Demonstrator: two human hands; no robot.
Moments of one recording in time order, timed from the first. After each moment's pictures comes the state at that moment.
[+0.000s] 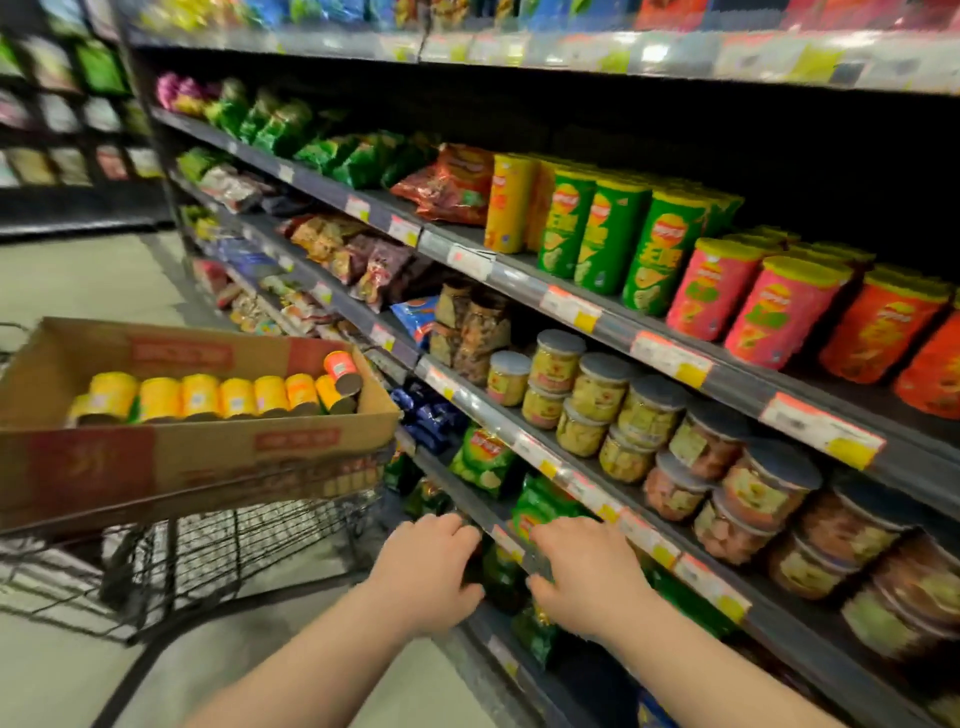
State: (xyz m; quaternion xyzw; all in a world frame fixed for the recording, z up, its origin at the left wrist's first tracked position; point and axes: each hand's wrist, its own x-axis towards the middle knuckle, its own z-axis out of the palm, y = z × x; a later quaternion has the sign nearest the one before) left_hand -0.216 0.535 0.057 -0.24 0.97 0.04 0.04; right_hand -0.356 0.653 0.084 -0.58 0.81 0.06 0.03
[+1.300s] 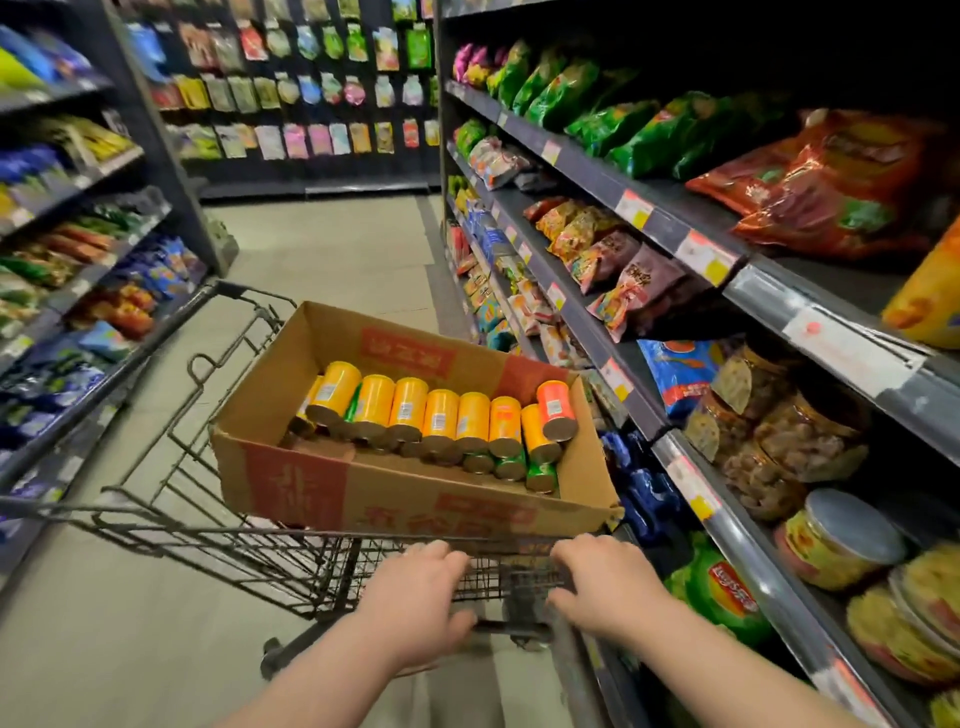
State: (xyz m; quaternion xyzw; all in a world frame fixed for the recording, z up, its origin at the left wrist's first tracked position) left_hand -0.136 0.287 0.016 -0.53 0.83 0.12 0.11; right_hand -0.343 0.296 0.023 -0.74 0.65 0.10 0.14
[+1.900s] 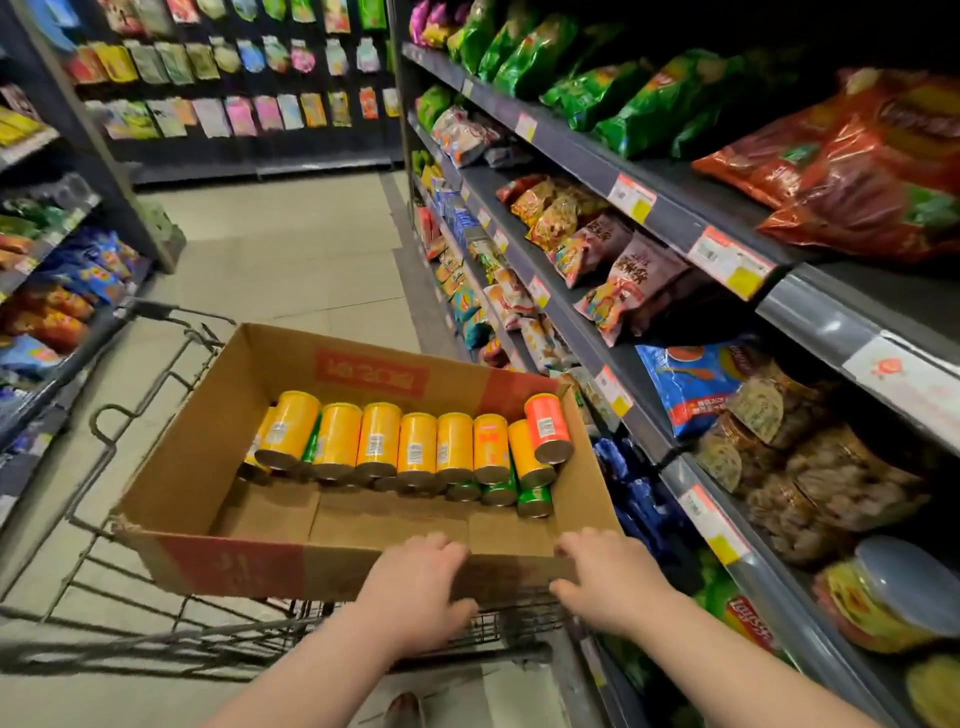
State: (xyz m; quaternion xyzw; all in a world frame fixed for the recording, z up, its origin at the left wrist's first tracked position) left_hand -0.153 0.168 0.002 -0.50 0.85 0.15 0.11; right_hand -0.362 0.195 0.007 -0.70 0.68 0.10 0.20
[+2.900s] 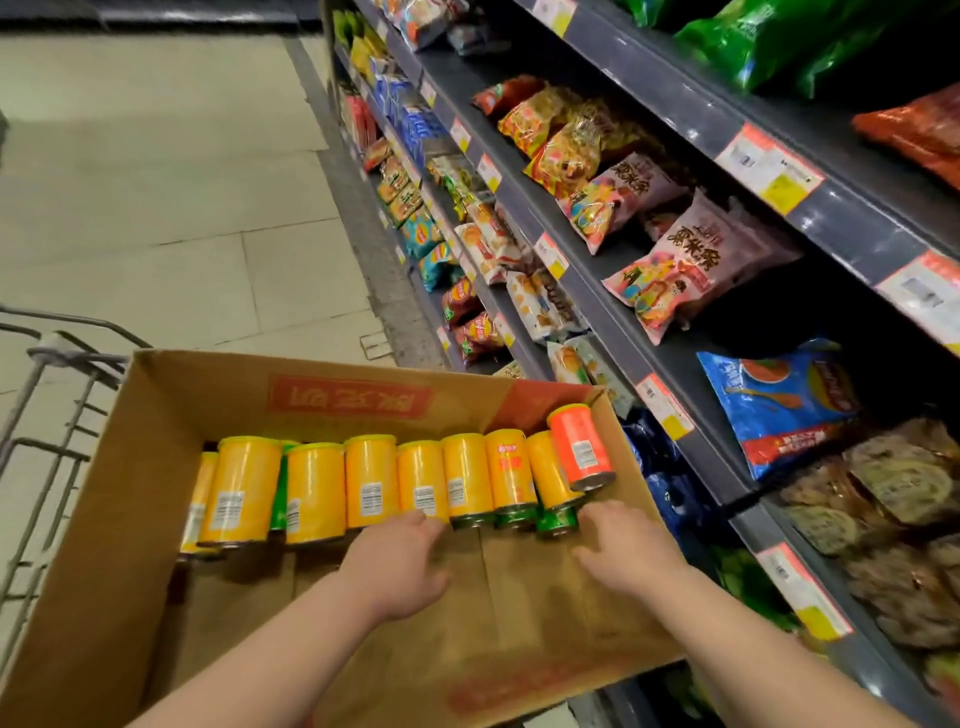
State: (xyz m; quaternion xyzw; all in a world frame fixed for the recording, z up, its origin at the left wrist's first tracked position) left_hand -0.098 -0.040 -0.060 -0.46 0.84 0.26 0.15; right_hand -0.339 0.023 -0.040 -0.56 0.77 0.15 0.25
